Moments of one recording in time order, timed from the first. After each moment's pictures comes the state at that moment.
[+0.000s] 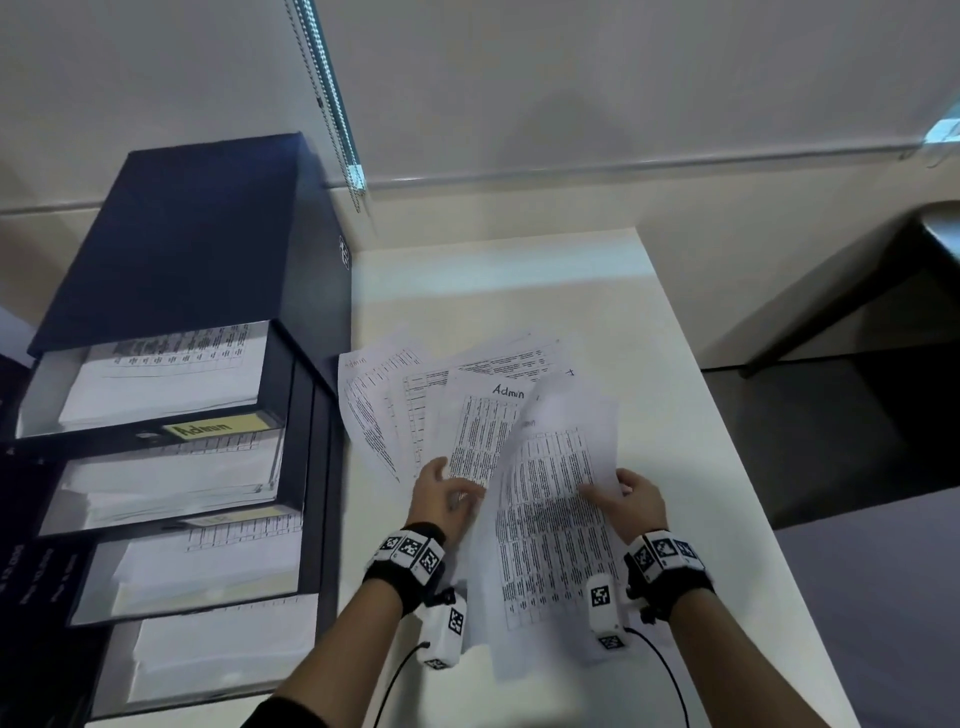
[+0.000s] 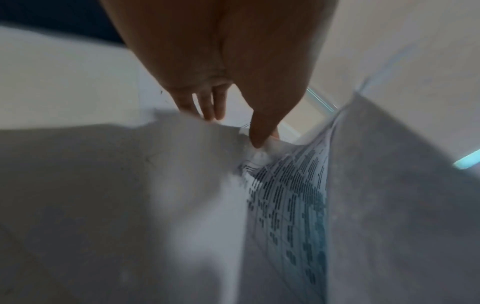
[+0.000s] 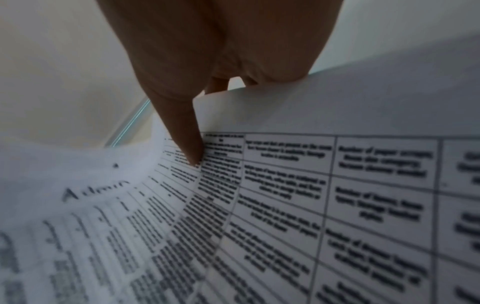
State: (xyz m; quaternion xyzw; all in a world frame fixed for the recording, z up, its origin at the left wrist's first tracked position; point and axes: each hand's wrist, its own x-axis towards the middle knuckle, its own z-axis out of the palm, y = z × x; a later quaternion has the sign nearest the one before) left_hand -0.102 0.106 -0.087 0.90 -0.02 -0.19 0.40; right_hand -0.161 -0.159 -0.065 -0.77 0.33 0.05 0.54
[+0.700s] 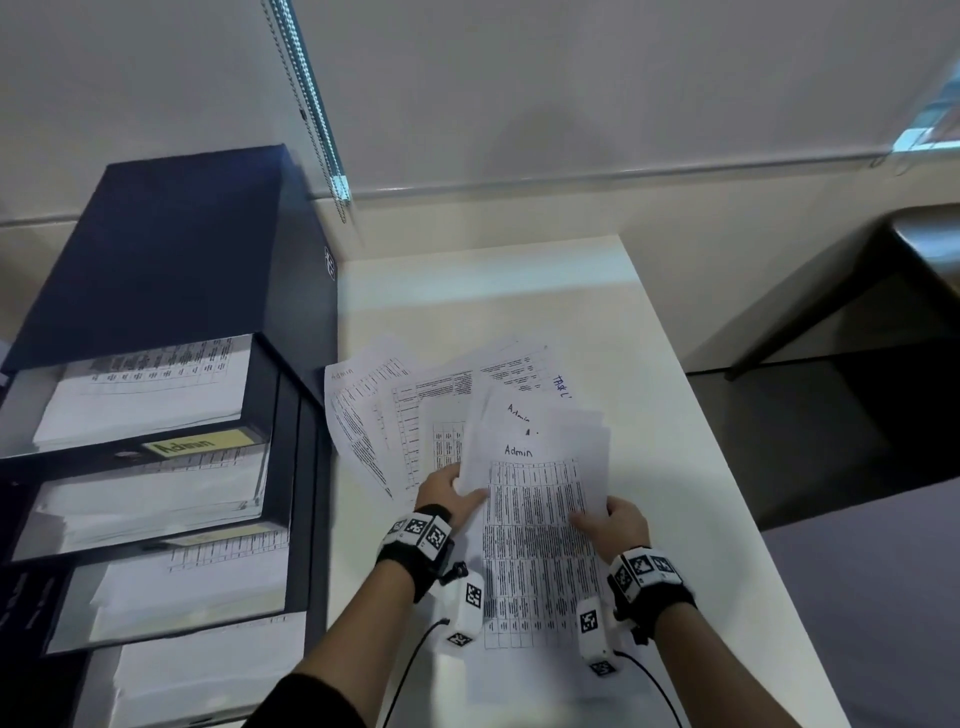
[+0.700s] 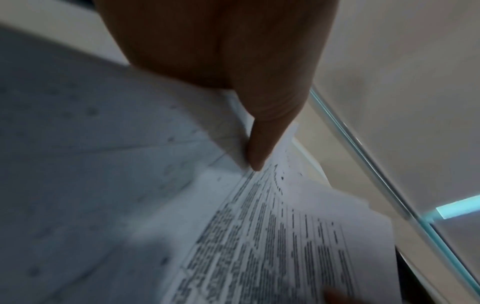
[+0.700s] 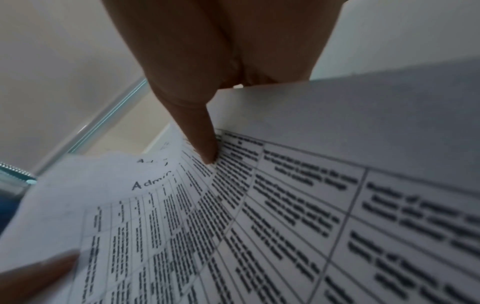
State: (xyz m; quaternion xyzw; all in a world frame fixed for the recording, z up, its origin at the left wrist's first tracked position) left_hand -0.081 0.075 -0.062 0.86 0.05 -0.29 0.42; right_hand -0.170 -0.153 -0.082 -0.80 0.36 0.12 0.46
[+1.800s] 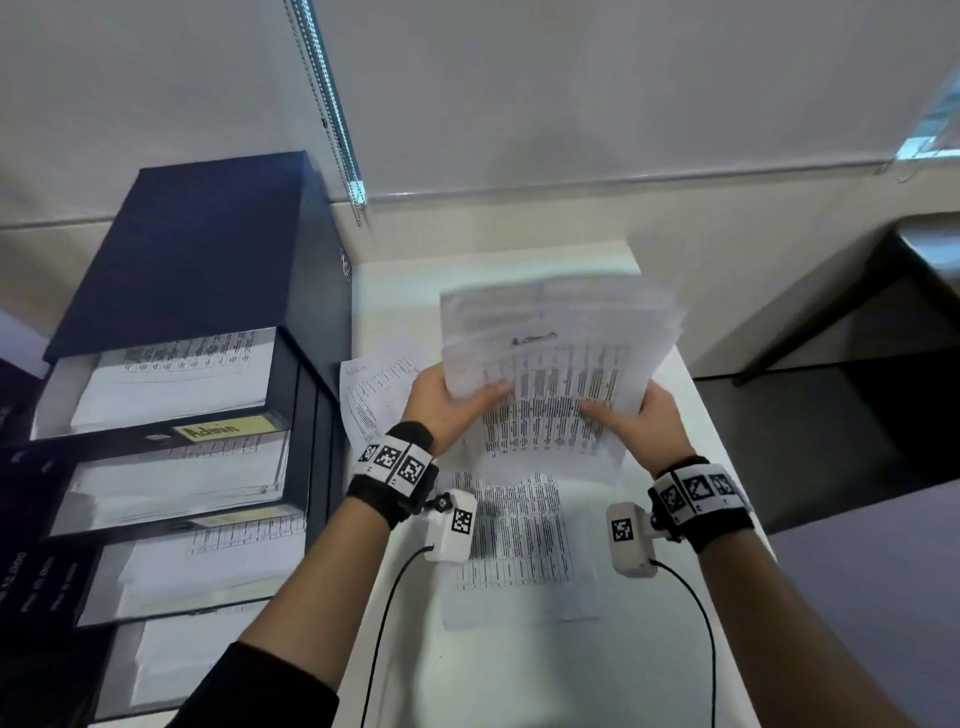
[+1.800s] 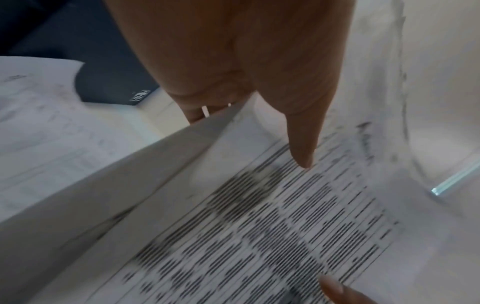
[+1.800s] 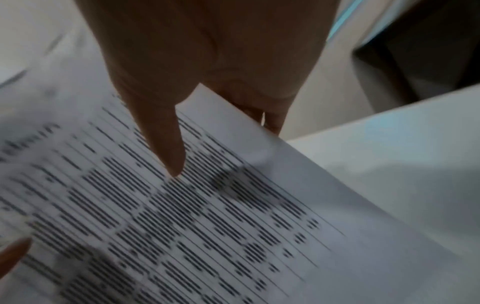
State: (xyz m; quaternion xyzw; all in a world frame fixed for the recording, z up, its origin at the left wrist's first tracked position) left_hand -0.045 0.076 0.080 0.79 -0.10 -0.12 0.60; right_hand -0.106 -0.180 0.036 -0.78 0.17 -0.06 0.60
